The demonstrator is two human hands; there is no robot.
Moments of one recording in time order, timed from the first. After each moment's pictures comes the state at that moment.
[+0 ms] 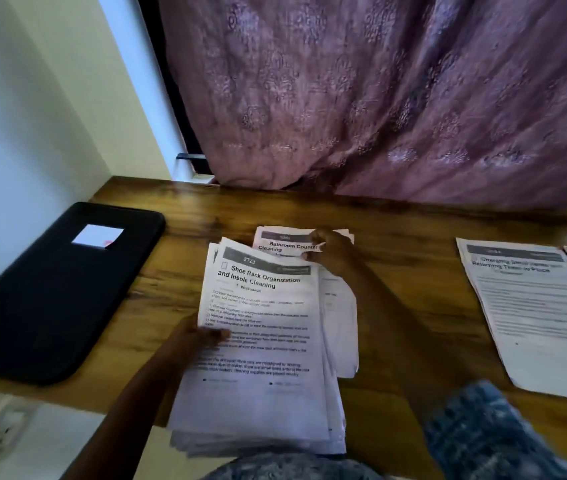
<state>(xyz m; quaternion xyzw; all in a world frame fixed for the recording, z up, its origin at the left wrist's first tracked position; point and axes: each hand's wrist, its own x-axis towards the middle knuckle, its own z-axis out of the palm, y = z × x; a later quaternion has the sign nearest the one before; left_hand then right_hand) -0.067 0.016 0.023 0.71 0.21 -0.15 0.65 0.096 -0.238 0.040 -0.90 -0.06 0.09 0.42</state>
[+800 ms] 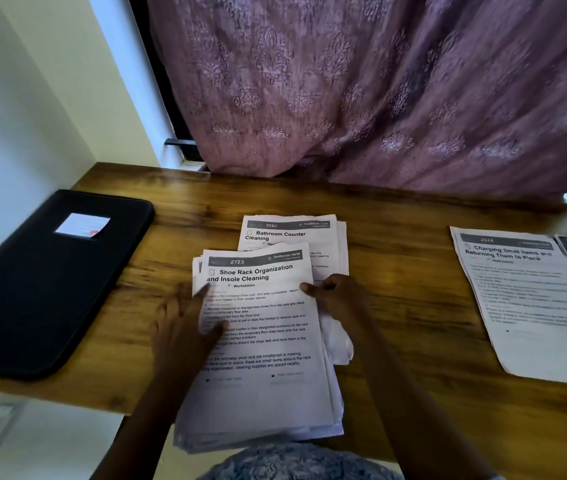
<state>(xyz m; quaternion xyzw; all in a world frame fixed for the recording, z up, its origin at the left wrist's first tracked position) -0.069 0.019 -0.020 0.98 0.11 0.07 0.15 0.014 -0.245 0.009 -0.86 0.12 0.12 0.47</state>
